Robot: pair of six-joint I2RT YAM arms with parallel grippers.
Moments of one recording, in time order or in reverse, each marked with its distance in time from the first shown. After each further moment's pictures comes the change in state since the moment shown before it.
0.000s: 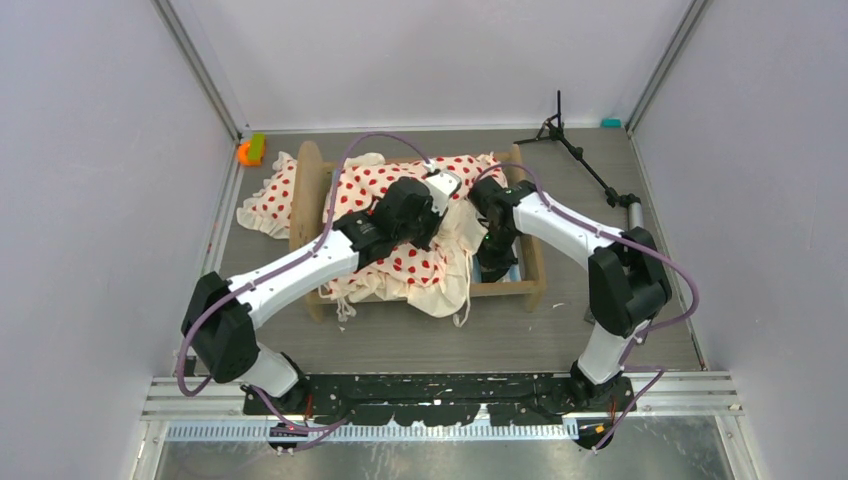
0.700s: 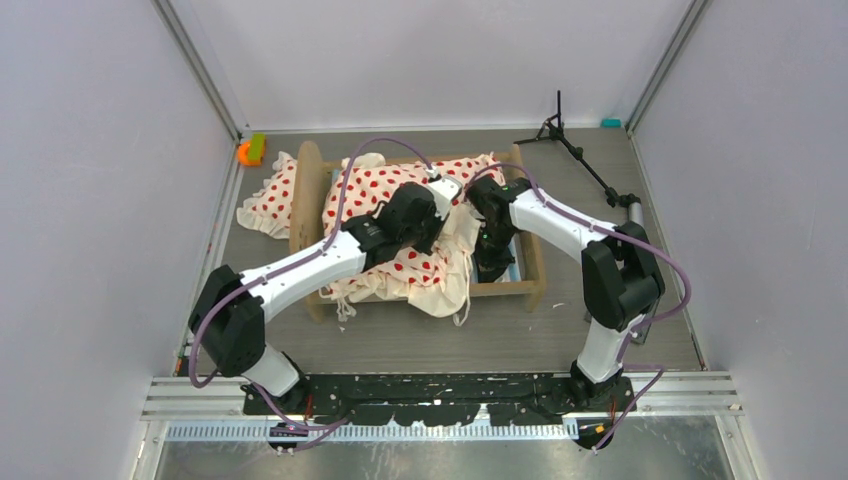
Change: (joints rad) left arm 0.000 0.043 -0.055 0.048 -0.009 -0.026; right arm -0.008 0.046 0.045 -0.037 -0.087 -0.080
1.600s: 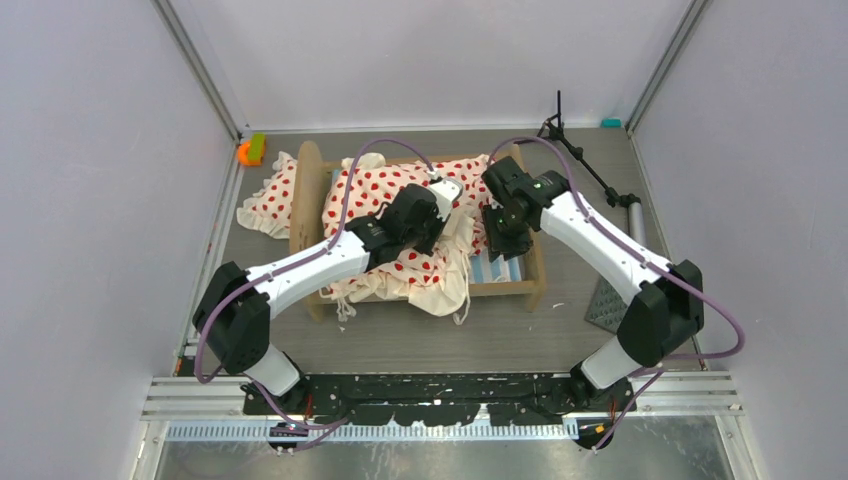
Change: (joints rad) left arm 0.000 0.029 -0.006 0.019 -0.014 -0.003; right arm 0.012 -0.227 0.054 -0.013 0.261 0.123
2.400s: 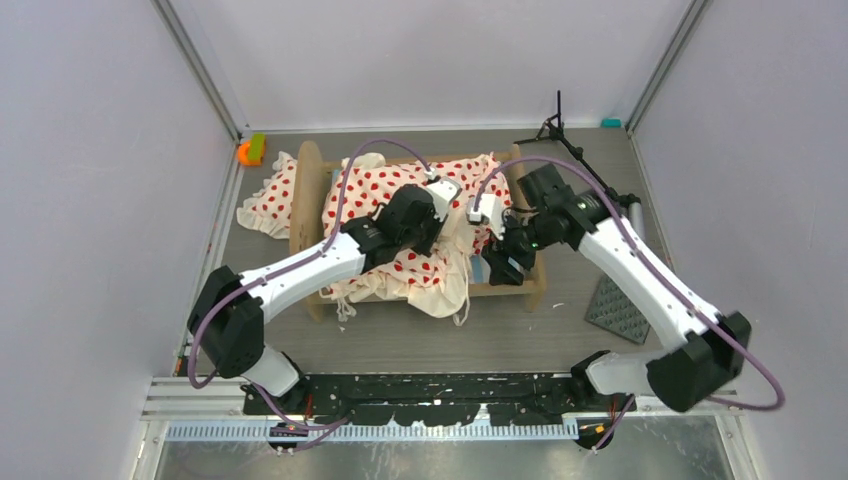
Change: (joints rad) left arm 0.000 -0.026 -0.007 -0.009 0.007 -0.007; right arm -0.082 -0.330 -0.139 0.036 -0.555 -0.992
